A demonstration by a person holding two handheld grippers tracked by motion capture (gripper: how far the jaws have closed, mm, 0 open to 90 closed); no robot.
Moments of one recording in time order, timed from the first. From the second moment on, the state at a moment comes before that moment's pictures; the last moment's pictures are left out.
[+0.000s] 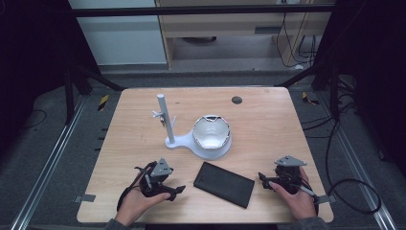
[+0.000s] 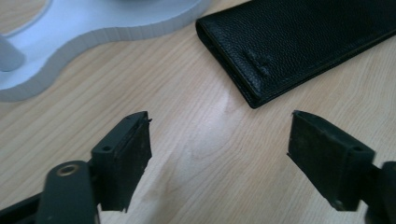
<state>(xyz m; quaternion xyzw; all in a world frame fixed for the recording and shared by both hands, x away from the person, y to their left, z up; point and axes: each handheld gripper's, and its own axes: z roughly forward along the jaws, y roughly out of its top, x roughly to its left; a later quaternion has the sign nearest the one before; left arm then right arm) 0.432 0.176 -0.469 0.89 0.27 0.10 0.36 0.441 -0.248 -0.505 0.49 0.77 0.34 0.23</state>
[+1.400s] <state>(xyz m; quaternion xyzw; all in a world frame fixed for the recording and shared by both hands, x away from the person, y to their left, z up) 0.448 0.134 -0.479 0.93 0.23 0.06 0.28 0.438 -0.249 -0.498 0.48 0.77 0.35 0.24</state>
